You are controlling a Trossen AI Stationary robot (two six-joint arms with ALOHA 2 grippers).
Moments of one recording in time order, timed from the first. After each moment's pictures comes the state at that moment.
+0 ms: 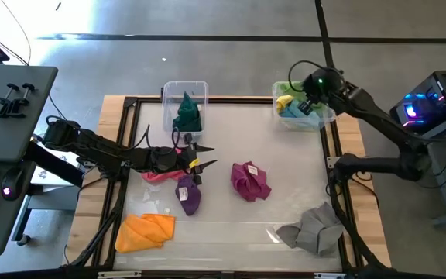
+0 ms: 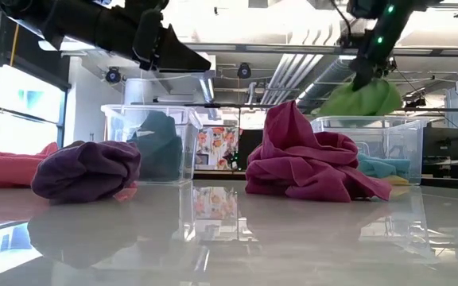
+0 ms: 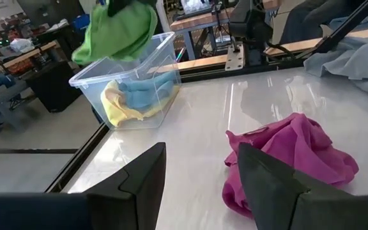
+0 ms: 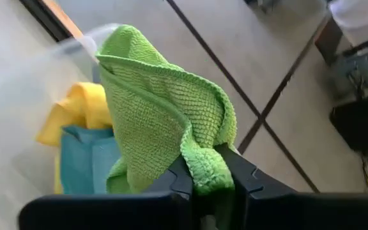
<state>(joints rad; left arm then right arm) -0.13 1.35 0.57 0.56 -0.44 0.19 -0.83 1.09 1.08 -0.74 0.41 -0.40</state>
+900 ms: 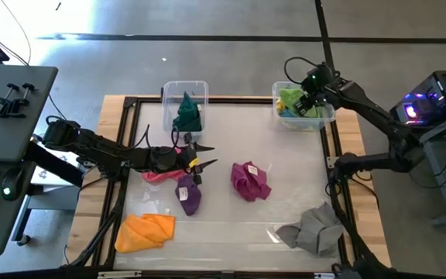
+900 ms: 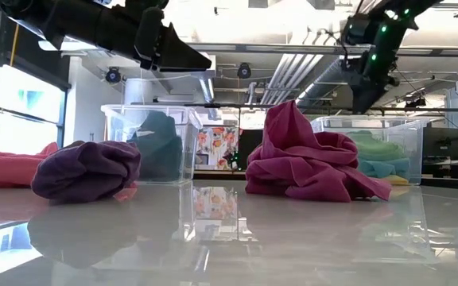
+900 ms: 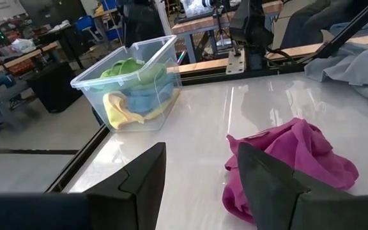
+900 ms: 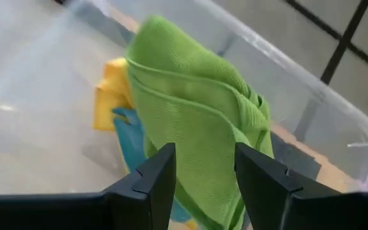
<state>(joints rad) -0.12 1.35 0.57 0.58 -0.44 0.18 -0.95 1.22 1.08 -0.85 0.17 -0.08</state>
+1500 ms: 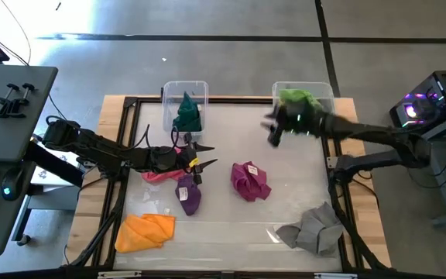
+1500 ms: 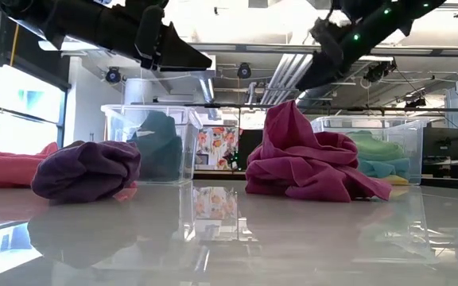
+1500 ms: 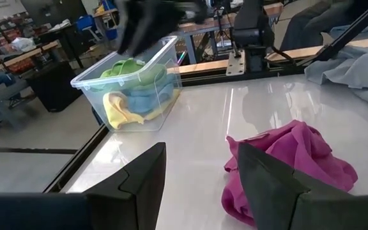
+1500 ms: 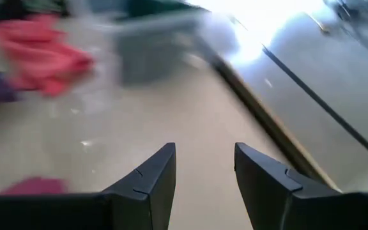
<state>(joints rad) -0.12 1.36 0.57 0.58 -0.44 0.17 -0.37 1.12 0.81 -0.22 0.12 -0.06</state>
